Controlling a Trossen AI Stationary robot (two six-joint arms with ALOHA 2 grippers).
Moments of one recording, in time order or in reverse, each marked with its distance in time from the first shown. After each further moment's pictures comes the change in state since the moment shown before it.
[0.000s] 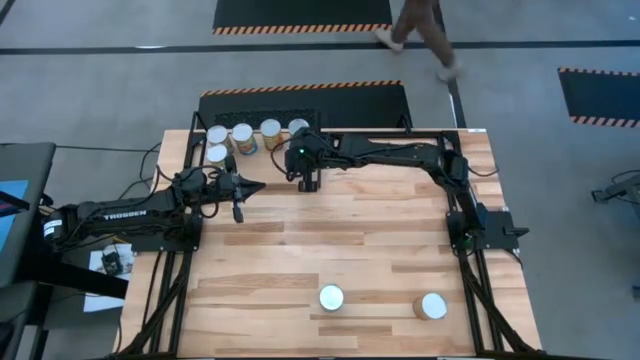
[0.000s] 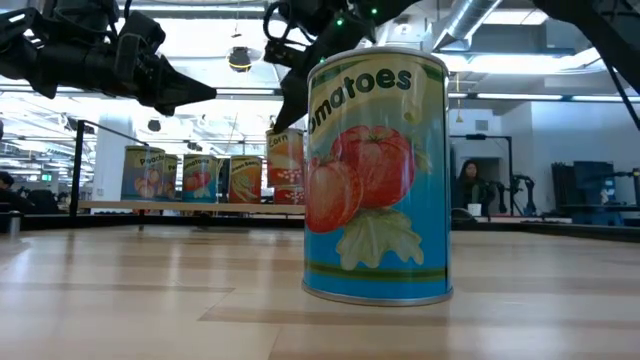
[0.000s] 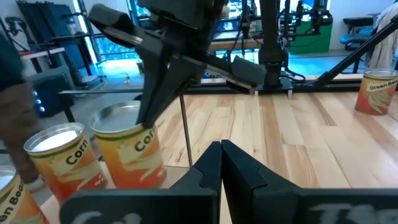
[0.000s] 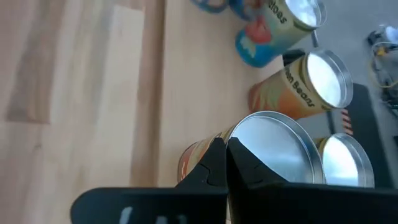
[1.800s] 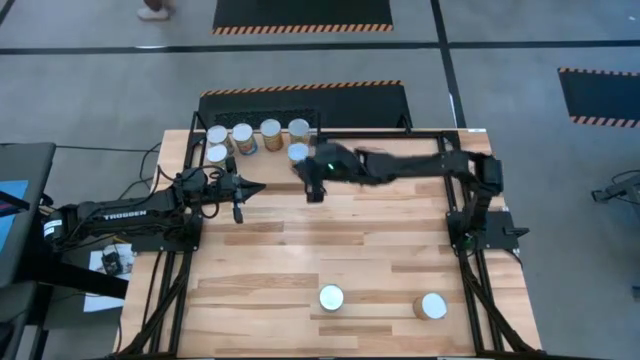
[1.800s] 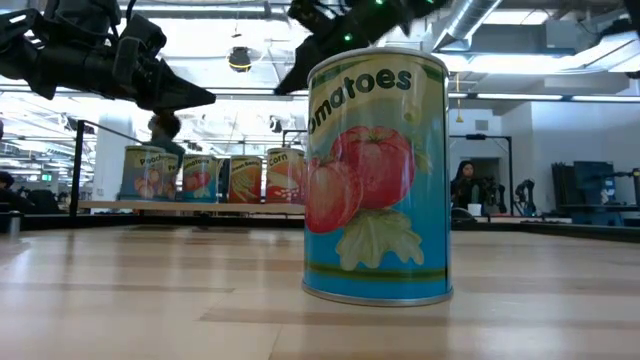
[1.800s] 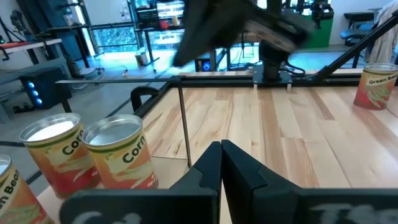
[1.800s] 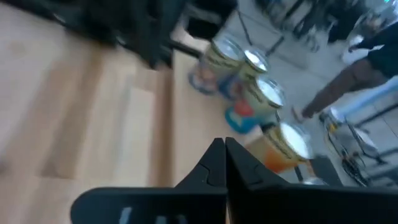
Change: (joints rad) left arm 0.000 0.000 0.000 -0.032 0.001 -0.009; right arm 0.099 -0.279 -0.475 0.545 0.024 -0.045
